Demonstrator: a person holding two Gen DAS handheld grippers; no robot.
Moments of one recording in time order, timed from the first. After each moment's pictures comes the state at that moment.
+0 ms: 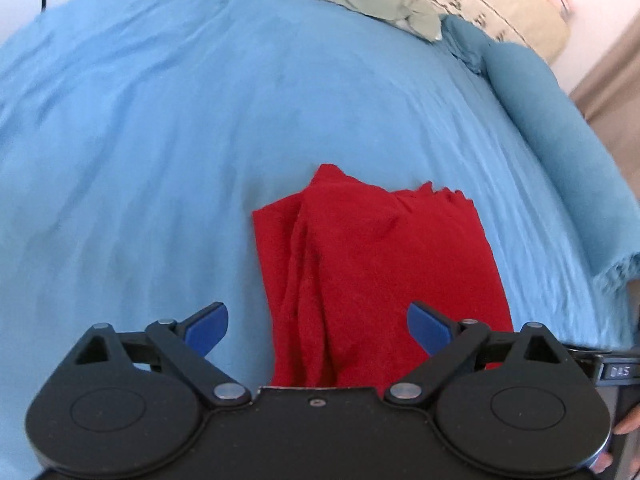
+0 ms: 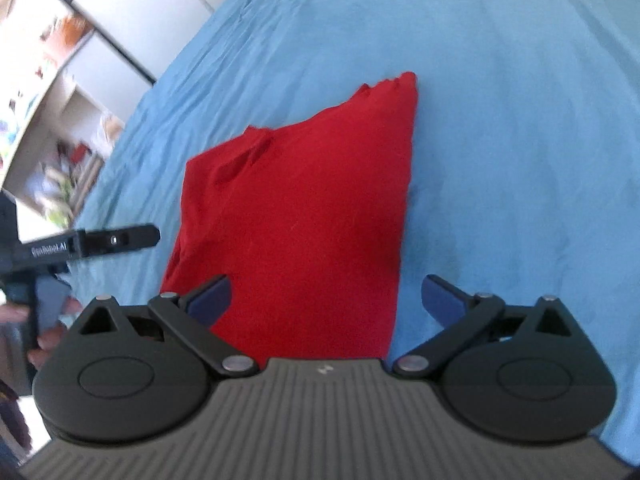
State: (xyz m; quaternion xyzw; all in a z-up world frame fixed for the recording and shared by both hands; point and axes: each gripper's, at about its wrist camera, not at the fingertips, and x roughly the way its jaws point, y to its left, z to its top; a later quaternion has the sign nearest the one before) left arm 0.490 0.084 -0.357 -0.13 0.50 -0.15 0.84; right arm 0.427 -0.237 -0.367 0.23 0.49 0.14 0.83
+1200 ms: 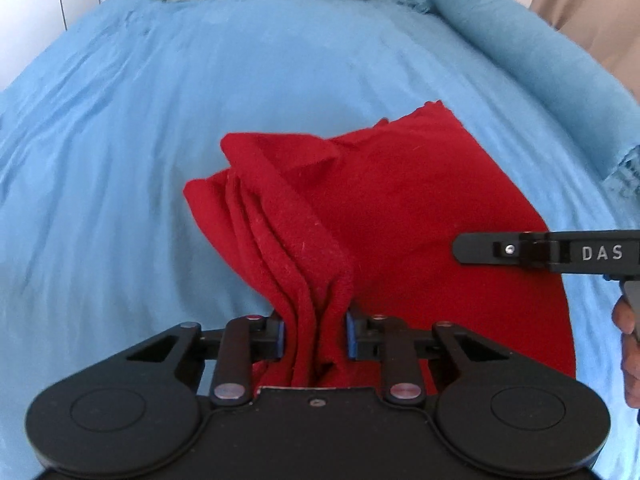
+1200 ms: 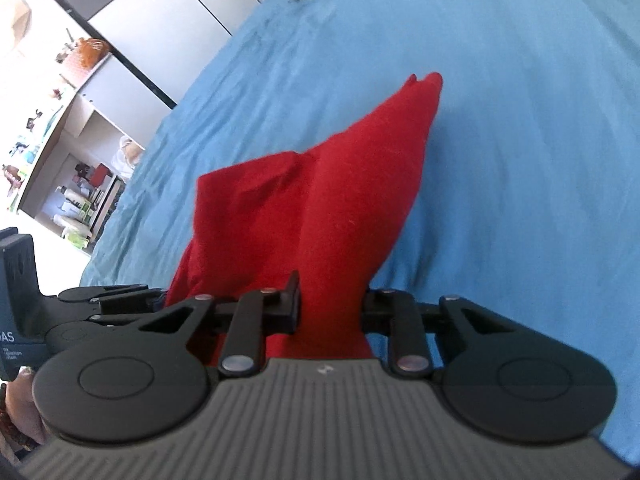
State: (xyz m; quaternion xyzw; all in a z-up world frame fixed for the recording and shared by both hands) left arm 0.452 0.011 -0.339 0.03 0.49 -0.18 0.85; right arm 0.431 -0.216 -0.344 0.21 0.44 0.17 0.86
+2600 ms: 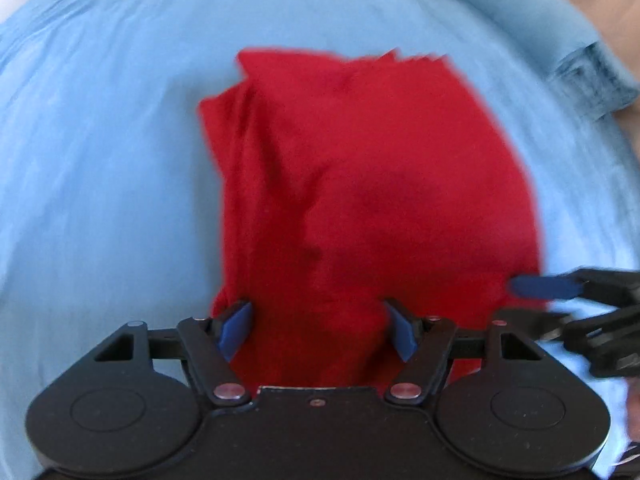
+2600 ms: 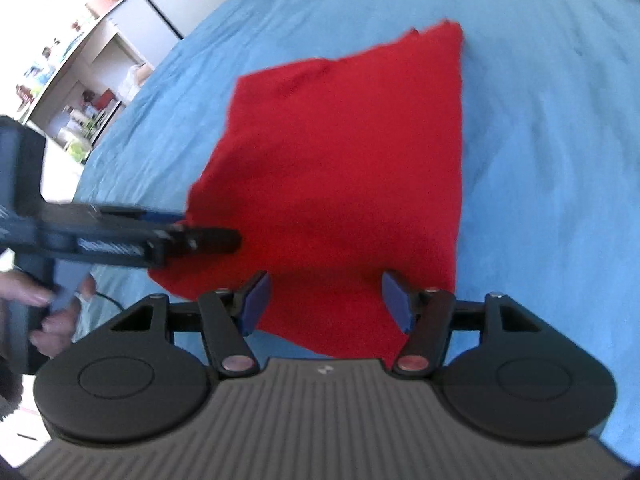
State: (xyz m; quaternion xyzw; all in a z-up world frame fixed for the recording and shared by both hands) left arm 0.290 -0.036 -0.392 0.02 0.55 -0.19 0.81; right arm 0.201 -0.252 -0.378 0.17 0.49 0.16 0.84
